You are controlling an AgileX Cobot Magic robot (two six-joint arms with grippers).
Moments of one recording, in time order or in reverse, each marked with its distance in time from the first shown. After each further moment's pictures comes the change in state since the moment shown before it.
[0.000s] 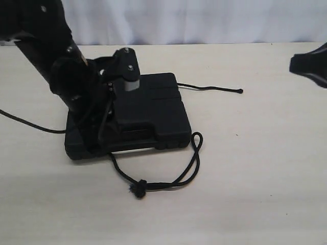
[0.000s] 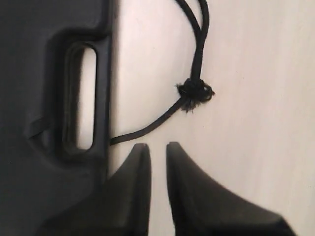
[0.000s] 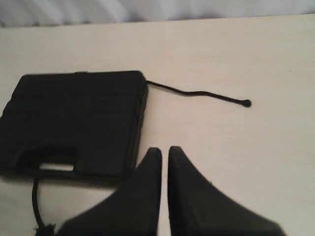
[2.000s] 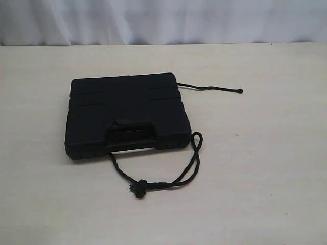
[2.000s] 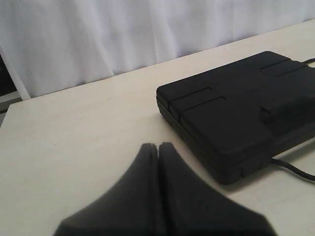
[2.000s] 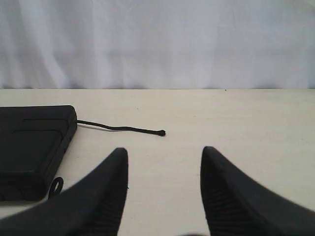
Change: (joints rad) left arm 0.348 -1.703 1.187 0.315 -0.703 -0.824; right arm -0.105 -0.983 0.770 -0.171 -0.307 0.042
